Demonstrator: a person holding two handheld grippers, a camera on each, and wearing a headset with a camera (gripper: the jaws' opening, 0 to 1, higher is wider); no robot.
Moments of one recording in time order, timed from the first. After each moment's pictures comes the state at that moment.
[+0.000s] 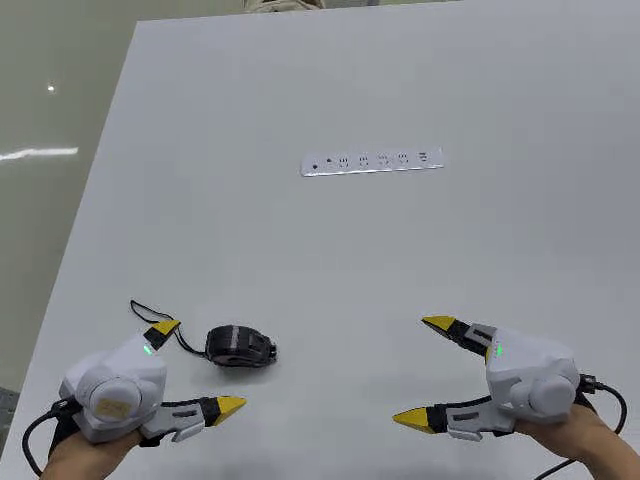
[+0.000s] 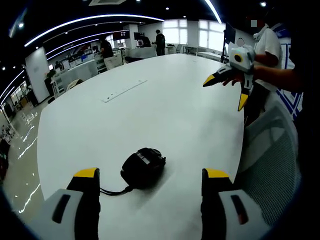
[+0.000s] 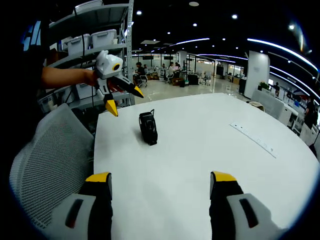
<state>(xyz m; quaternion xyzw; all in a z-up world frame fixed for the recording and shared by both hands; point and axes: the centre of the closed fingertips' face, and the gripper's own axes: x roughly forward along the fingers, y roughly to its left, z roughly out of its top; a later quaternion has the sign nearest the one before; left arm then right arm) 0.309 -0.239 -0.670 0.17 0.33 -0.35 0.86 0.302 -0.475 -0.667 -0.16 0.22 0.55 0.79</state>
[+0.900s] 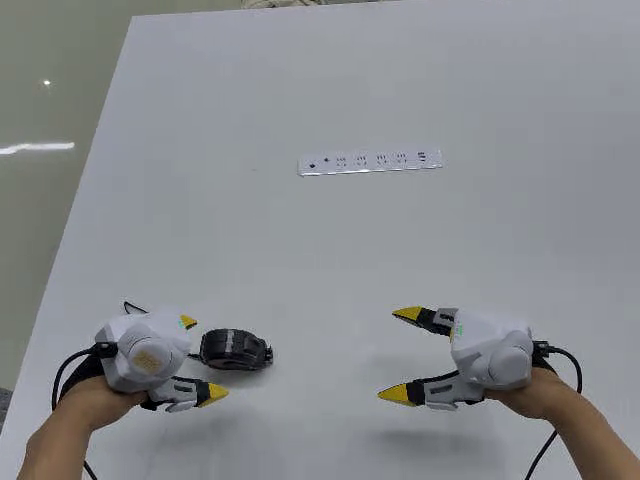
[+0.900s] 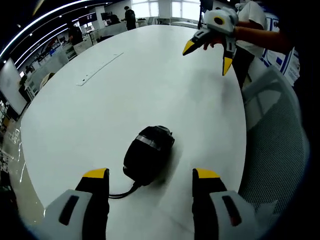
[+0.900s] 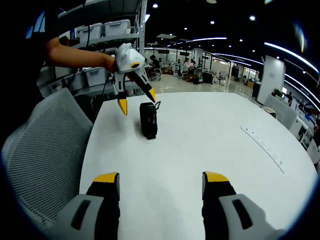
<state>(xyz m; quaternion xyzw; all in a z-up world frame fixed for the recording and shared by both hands) 0.330 -0.230 -0.728 0.27 0.41 -0.42 0.76 0.329 -0.455 -0.698 -0.20 0.22 0.59 0.75</state>
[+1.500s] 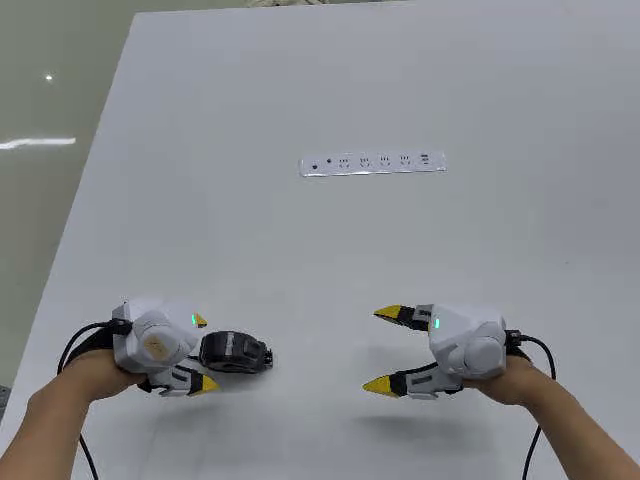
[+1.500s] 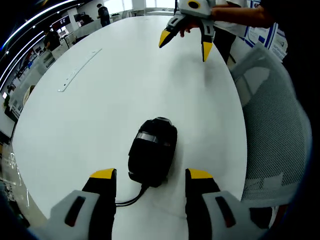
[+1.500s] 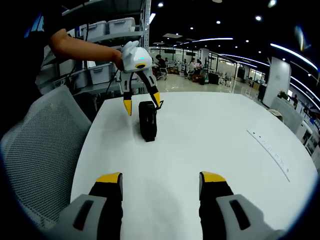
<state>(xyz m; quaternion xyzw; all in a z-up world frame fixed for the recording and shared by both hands) 0.338 -0.230 -0.741 0.33 0.40 -0.49 0.69 0.344 -0.433 -0.709 -0.21 0.22 0.61 0.73</state>
